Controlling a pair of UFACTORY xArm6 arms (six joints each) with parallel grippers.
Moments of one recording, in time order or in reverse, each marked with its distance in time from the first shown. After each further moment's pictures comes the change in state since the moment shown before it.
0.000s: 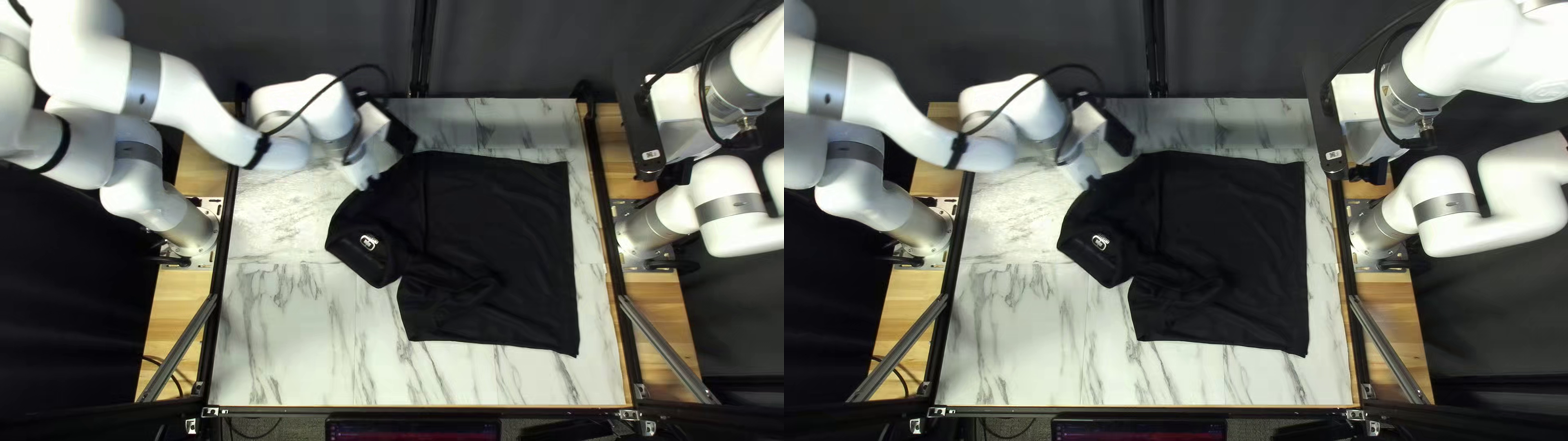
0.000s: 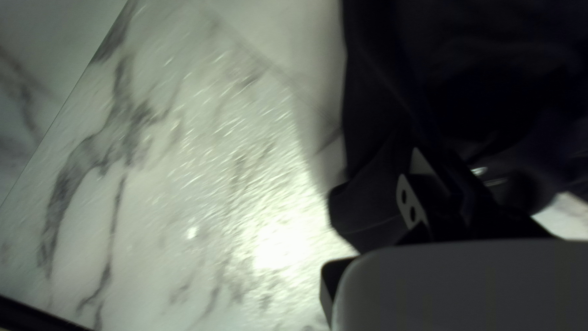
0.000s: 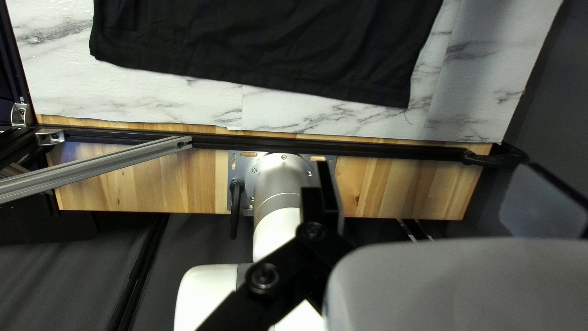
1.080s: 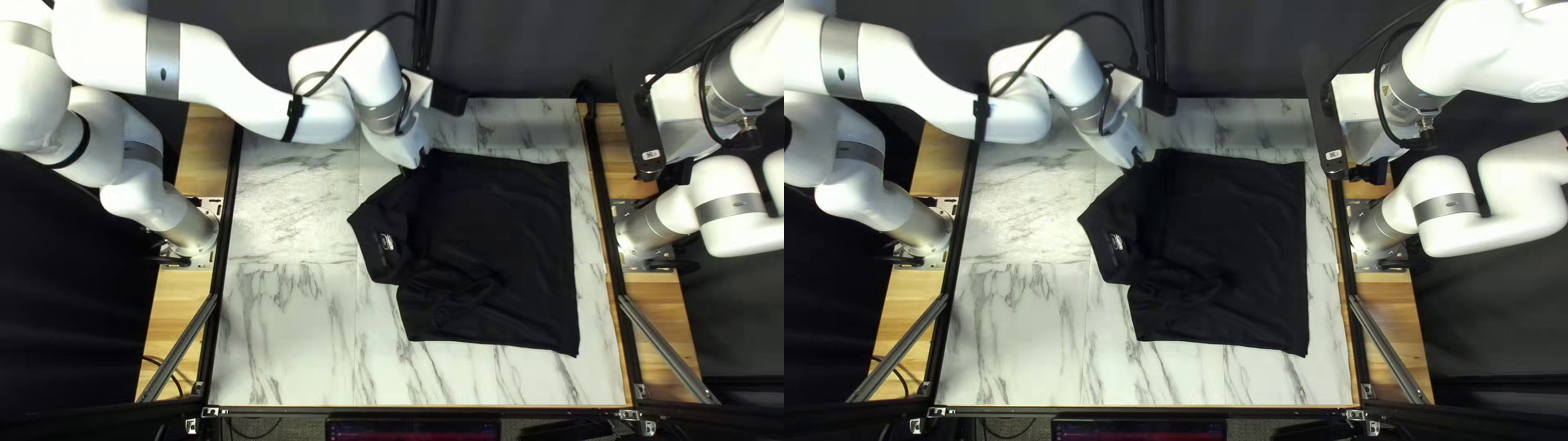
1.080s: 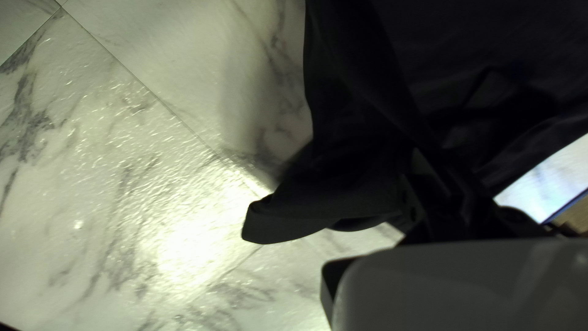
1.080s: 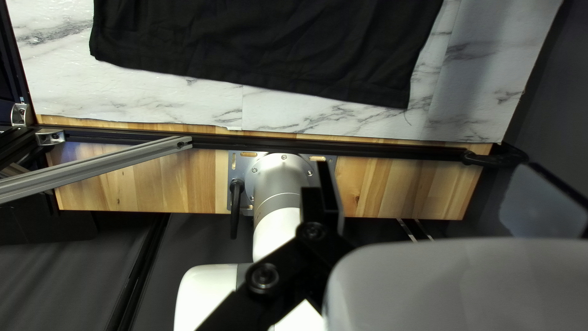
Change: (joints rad) left arm -0.008 0.062 -0.278 -0.061 0.097 -0.210; right arm 0.000 0.000 0.000 0.000 0.000 0.000
